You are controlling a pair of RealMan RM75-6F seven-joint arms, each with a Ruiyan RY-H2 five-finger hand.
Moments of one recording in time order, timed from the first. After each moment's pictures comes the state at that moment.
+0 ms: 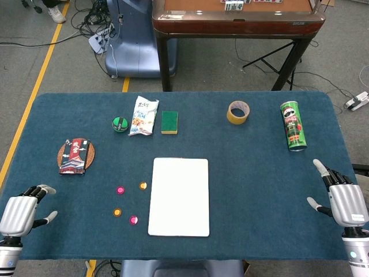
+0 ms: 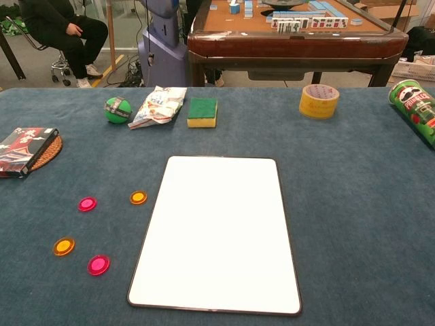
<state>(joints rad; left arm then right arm) -0.12 -1.19 -0.02 -1.54 1.54 1.47 0.09 0.08 -1.16 0.07 -1.54 -1.54 1.53 -0.03</state>
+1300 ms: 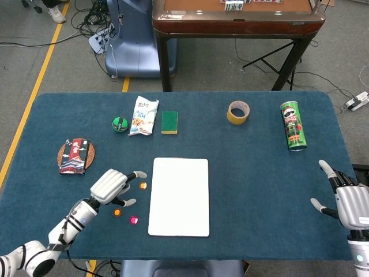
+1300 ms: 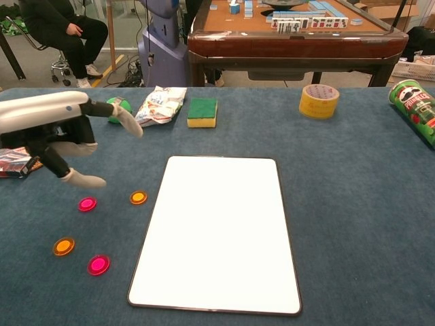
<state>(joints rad) -0.59 -1.32 -0.12 -1.65 1.53 0.94 -0.04 0.06 -1.14 0.07 -1.54 -1.55 1.56 0.04</state>
